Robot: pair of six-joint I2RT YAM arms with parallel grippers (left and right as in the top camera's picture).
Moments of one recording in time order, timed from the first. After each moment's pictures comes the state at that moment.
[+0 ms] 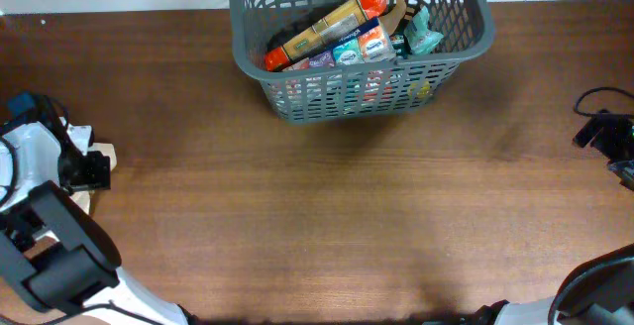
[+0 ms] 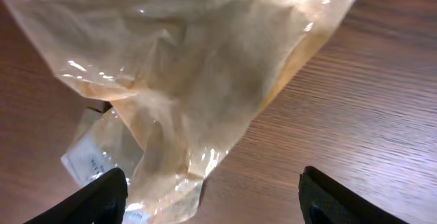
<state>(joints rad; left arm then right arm) 0.58 1.96 1.45 -0.98 -0.21 0.43 -0.65 1.66 1.55 -1.23 -0.07 0.16</state>
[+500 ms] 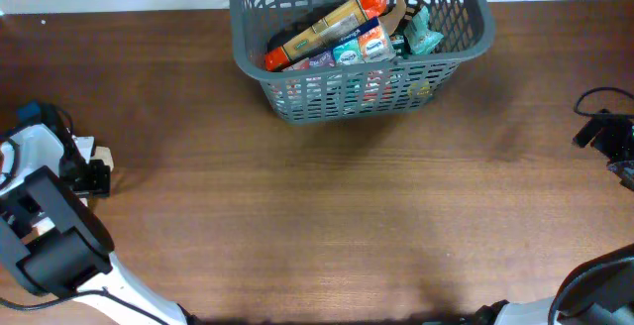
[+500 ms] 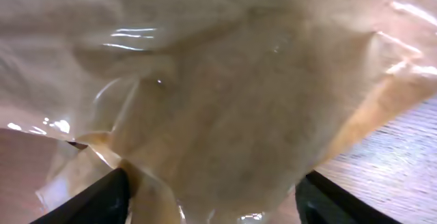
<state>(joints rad) 0.60 2.06 1.45 -0.94 -0.28 0.43 -0.65 1.66 1.55 -1.23 -0.07 0.16</state>
